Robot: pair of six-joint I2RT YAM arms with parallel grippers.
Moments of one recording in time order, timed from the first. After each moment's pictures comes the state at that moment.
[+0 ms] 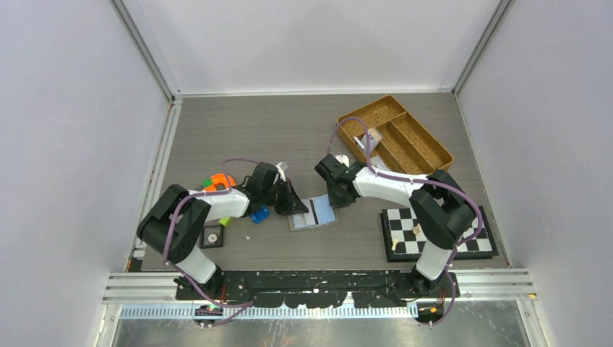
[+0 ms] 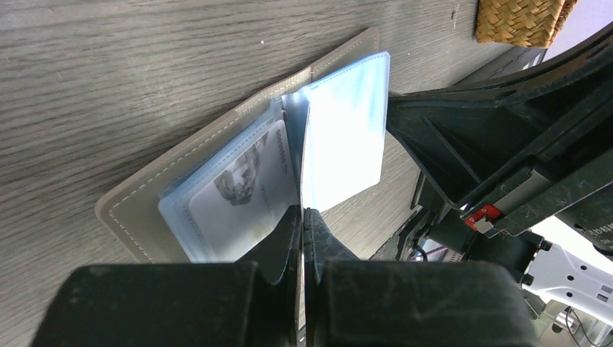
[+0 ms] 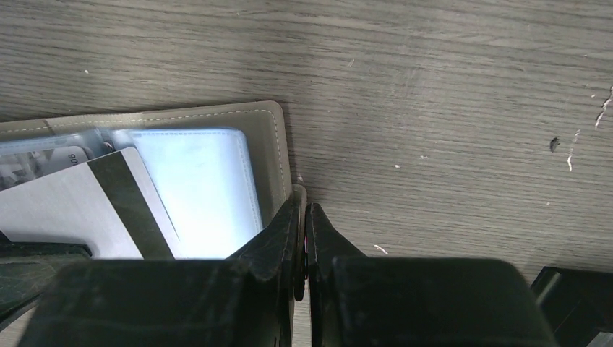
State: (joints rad) left arm -0.57 1.59 0.64 0.16 0.47 -0.91; right arm 0.77 1.75 1.08 -0.57 0.21 0.62
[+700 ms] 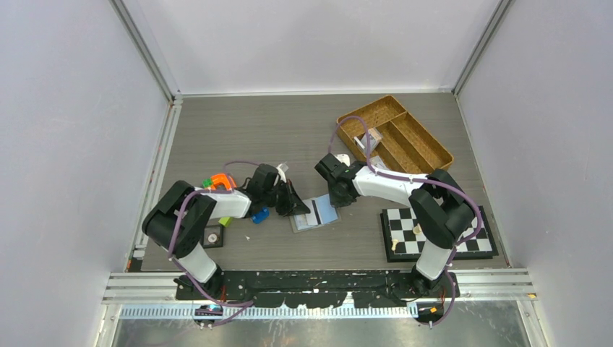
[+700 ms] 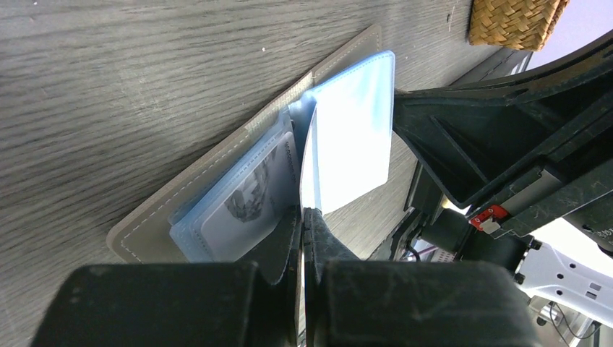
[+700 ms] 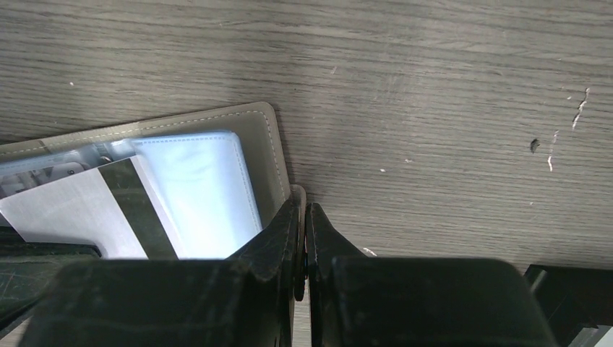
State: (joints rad) left arm -0.57 1.63 0.62 0.25 0.49 -0.94; right arm 0.77 1.75 1.09 -0.58 0.23 0.63
